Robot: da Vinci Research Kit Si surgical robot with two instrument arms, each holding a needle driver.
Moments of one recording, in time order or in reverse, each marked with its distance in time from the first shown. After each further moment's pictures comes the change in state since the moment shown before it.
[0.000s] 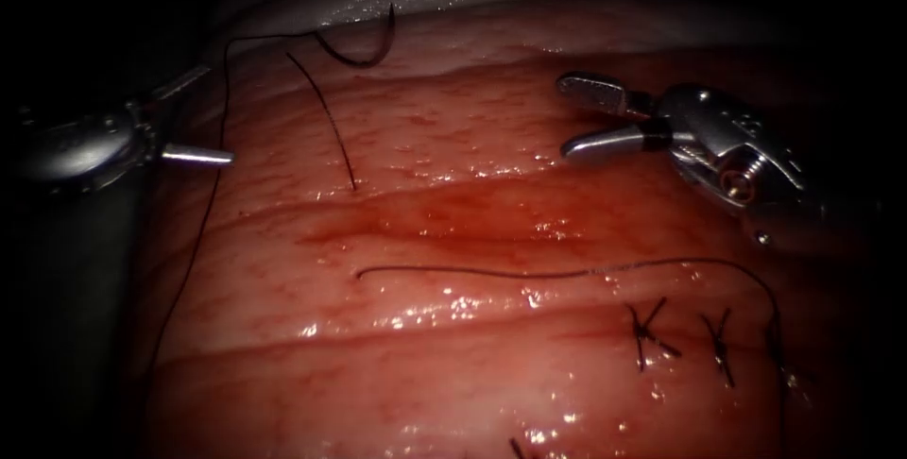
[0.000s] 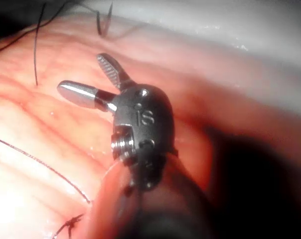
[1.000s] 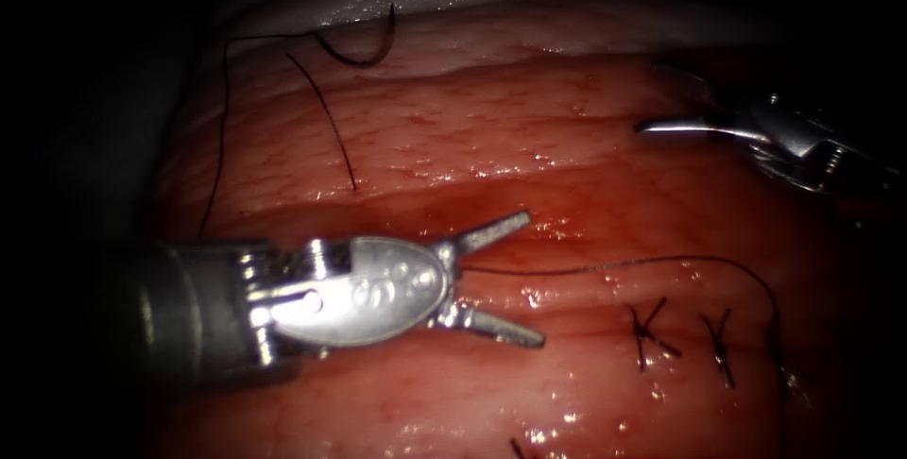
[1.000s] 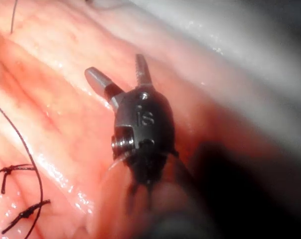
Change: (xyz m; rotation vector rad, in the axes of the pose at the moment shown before) right arm -0.001 0.003 -0.004 -0.188 -0.198 -0.188; left arm 0.012 0.016 0.013 -0.208 -0.130 0.073
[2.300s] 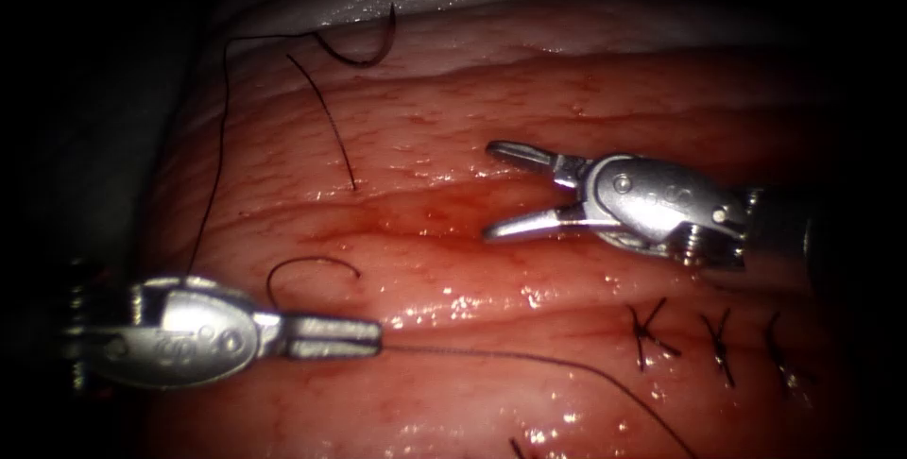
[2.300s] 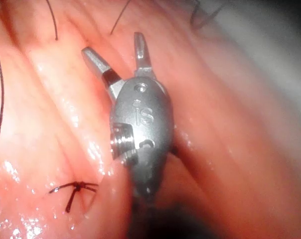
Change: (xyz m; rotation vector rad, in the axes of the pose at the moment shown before) right arm -0.002 -0.013 0.008 0.434 0.080 -0.257; left arm -0.005 0.002 -0.012 -0.106 0.129 0.289
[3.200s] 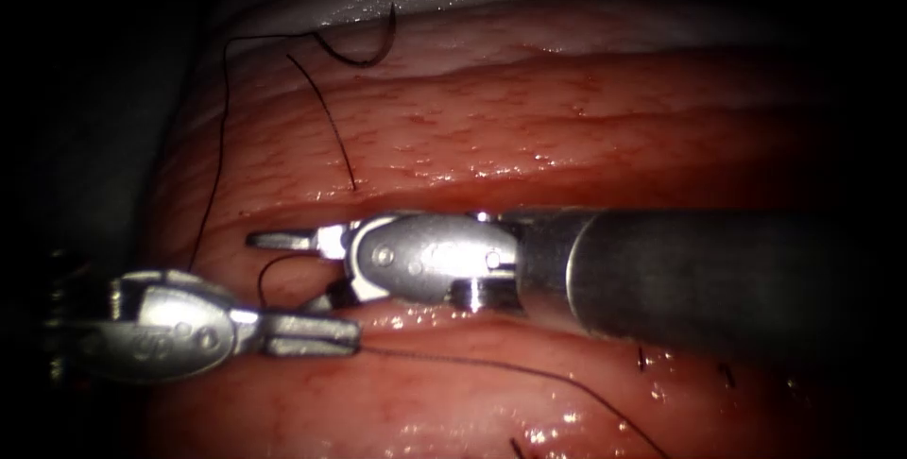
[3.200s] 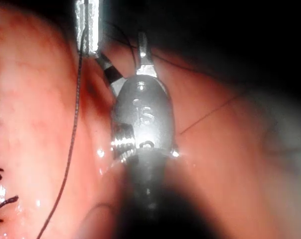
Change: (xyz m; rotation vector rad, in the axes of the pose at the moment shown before) right arm 0.004 -0.006 0.014 0.156 0.145 -0.171; left arm 0.000 0.000 0.000 -0.012 0.014 0.040
